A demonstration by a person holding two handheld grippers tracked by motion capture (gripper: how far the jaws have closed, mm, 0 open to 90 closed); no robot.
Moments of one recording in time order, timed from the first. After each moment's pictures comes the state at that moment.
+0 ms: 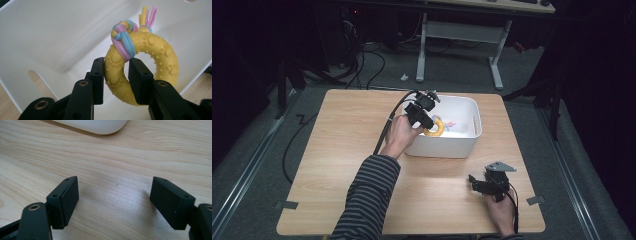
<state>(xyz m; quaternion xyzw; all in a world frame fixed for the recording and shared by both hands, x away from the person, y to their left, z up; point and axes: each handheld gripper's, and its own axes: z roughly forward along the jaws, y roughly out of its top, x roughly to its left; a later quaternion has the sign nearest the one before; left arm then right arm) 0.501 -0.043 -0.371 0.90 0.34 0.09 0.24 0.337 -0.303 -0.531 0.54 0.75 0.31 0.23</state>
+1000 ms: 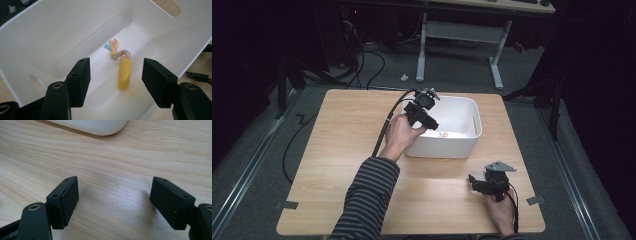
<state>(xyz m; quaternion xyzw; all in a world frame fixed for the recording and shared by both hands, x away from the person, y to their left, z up) 0.488 -0.034 -0.353 0.89 0.35 0.10 0.28 0.337 -0.303 -0.531 0.54 0.75 0.31 0.23</state>
